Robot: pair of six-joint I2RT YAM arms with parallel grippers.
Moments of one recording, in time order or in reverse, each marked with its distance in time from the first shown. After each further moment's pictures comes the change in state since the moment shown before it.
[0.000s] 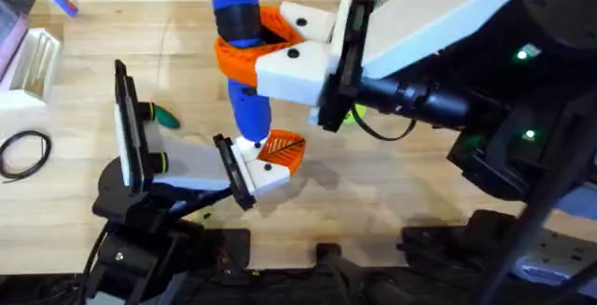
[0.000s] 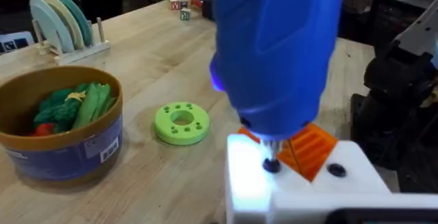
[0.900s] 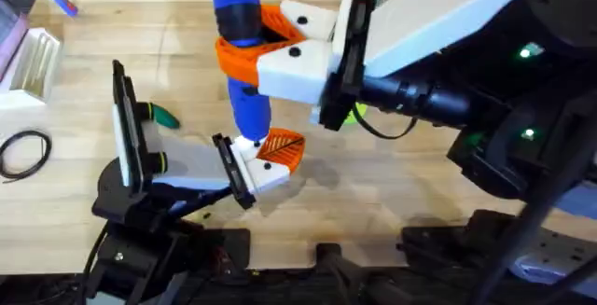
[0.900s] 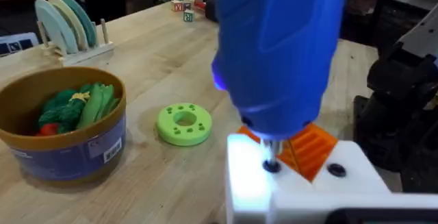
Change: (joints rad) left arm 0.000 0.000 0.000 0.003 -0.009 0.001; right arm -0.013 0.000 0.000 0.020 -0.013 0.004
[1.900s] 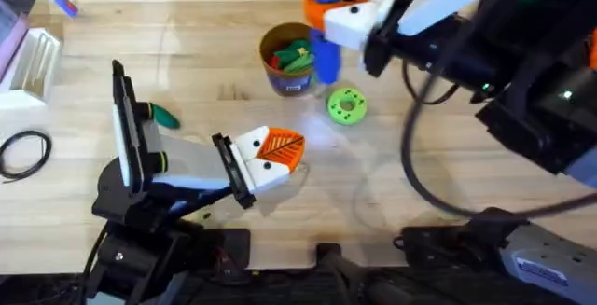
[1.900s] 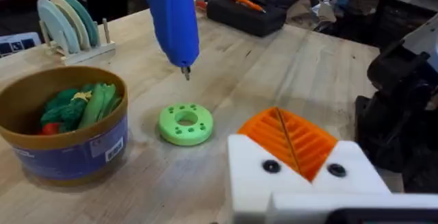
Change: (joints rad) left arm 0.000 0.000 0.000 0.000 -0.005 0.000; right arm -0.307 -0.020 0.000 -0.236 0.082 -0.281
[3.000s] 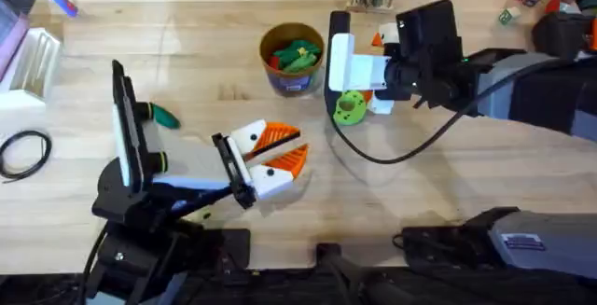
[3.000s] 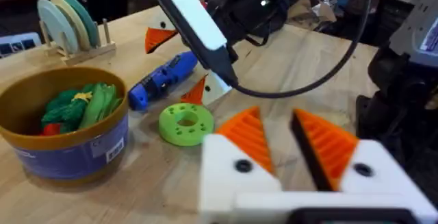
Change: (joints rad) left arm 0.000 0.000 0.000 0.000 0.000 0.000; right arm -0.176 0.422 0.015 -0.371 0.493 -1.017
